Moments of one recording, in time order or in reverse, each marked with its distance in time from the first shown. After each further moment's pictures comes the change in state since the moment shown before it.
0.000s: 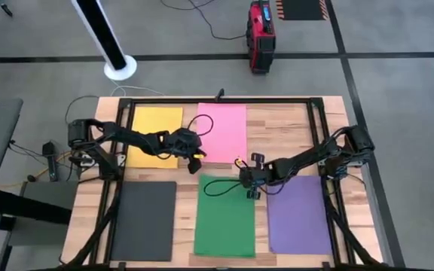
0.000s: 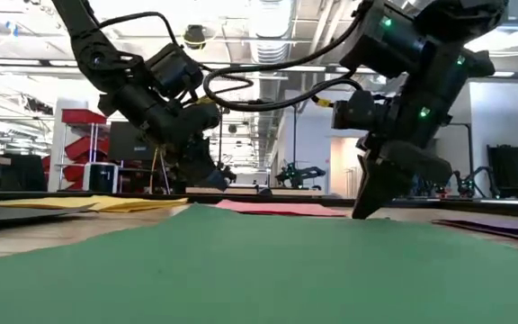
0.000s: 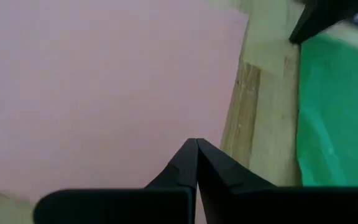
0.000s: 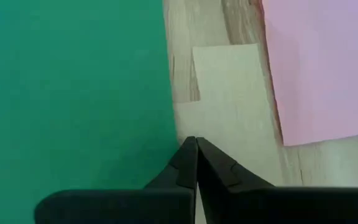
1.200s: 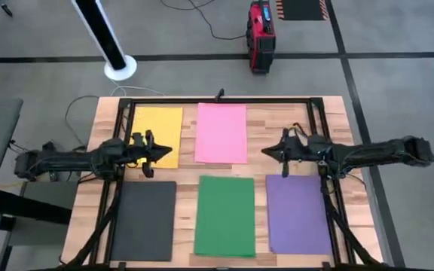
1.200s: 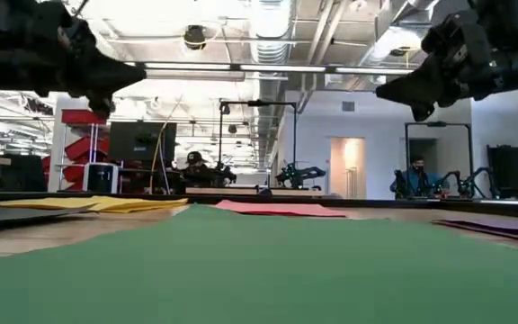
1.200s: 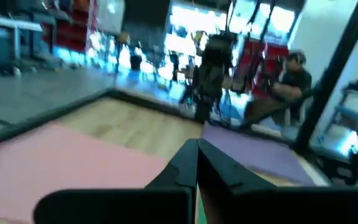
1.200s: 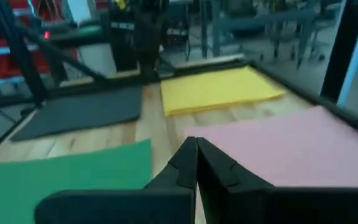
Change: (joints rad) left arm -0.100 -1.263 -0.610 0.061 -0.159 -0.054; right arm -0.339 -0.993 -0.689 0.750 -0.372 -0.113
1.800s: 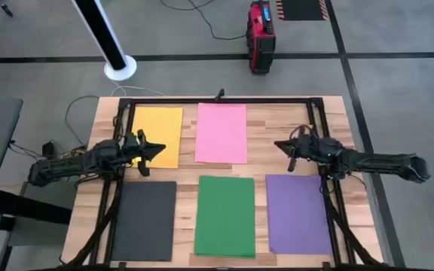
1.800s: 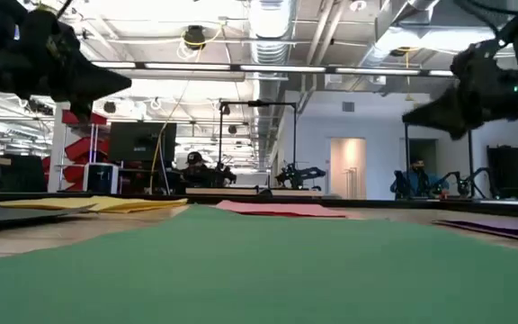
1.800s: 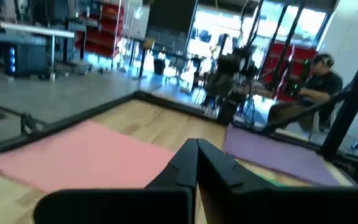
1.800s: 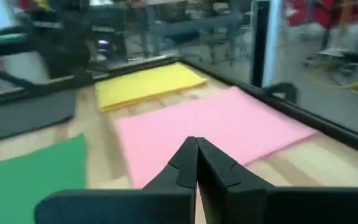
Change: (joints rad) left arm -0.002 -0.339 -0.005 -0.303 -0.079 -0.002; right arm -0.017 -0.455 -0.128 -0.347 0.262 0.026
